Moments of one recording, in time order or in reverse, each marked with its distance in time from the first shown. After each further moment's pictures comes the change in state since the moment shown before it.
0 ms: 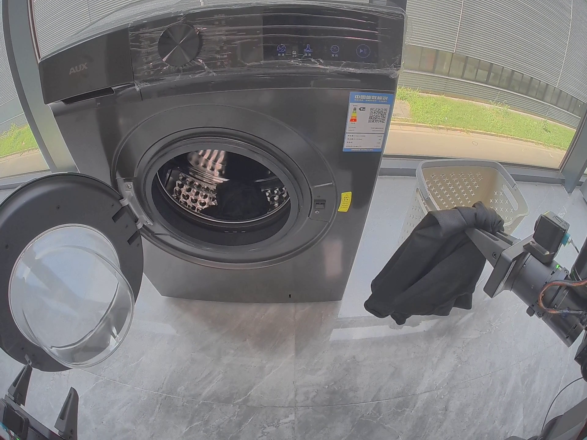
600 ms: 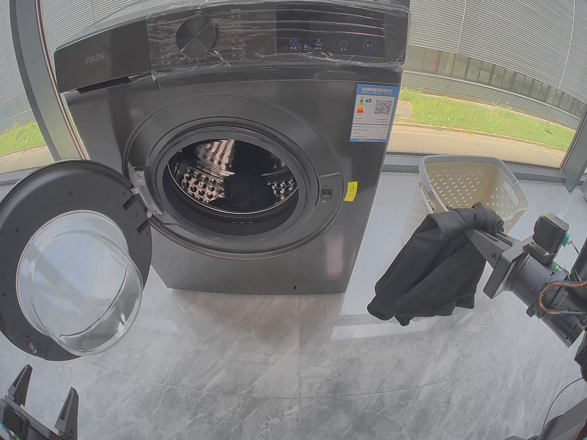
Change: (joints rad) left arm 0.000 0.000 0.000 0.000 0.000 -0.001; right arm 0.000 0.002 0.002 0.000 0.001 0.000
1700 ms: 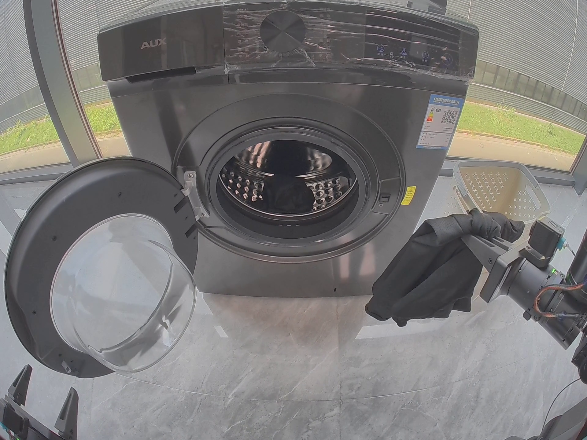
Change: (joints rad) left arm 0.000 0.000 0.000 0.000 0.000 0.000; right arm 0.003 0.016 0.009 0.000 0.000 0.008
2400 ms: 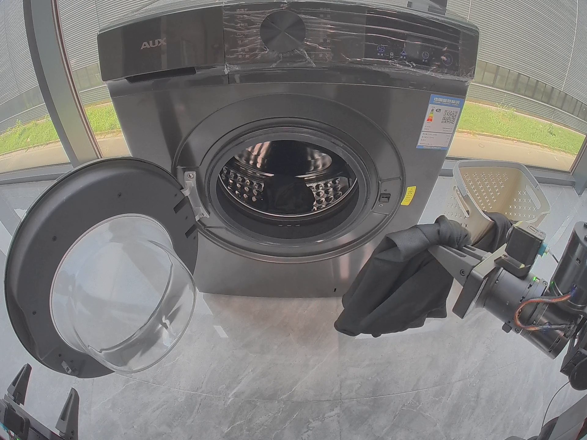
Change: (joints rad) left arm 0.003 0.000 0.000 -0.003 -0.005 0.029; right arm 0.143 0.066 -0.047 -0.009 -0.001 0.054
